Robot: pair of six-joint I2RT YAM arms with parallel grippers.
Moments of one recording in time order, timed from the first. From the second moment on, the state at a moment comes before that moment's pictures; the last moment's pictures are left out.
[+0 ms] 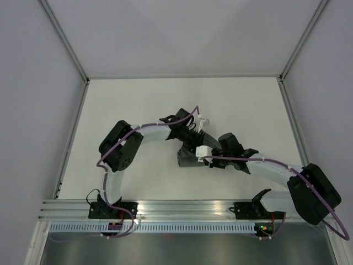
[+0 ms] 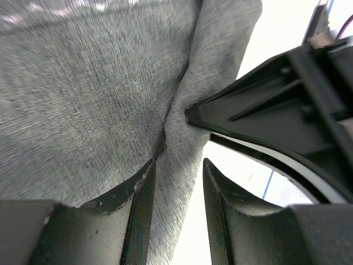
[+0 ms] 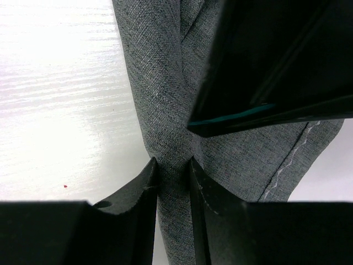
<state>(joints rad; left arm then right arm) -0.73 2.04 1.29 -0.24 0.77 -0.18 0.60 1.27 0.49 -0.14 -0.37 -0.83</state>
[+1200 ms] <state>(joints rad) -0.78 0.97 0.59 0.23 0.16 -0.02 0.41 1.99 1.28 -0.95 -0.74 -0.92</state>
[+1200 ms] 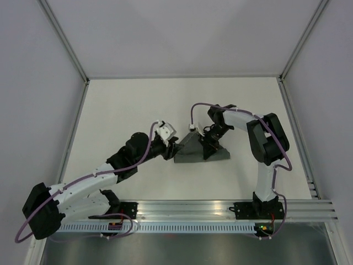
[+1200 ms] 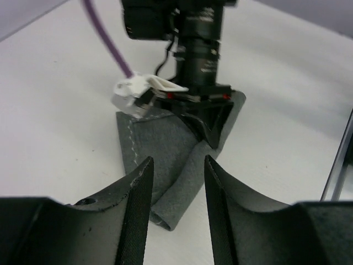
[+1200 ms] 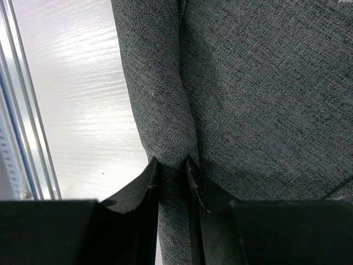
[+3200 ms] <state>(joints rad) -1.13 1.81 0.79 0.45 -0.06 0.43 0.36 2.17 1.45 -1.22 -0.82 -0.81</state>
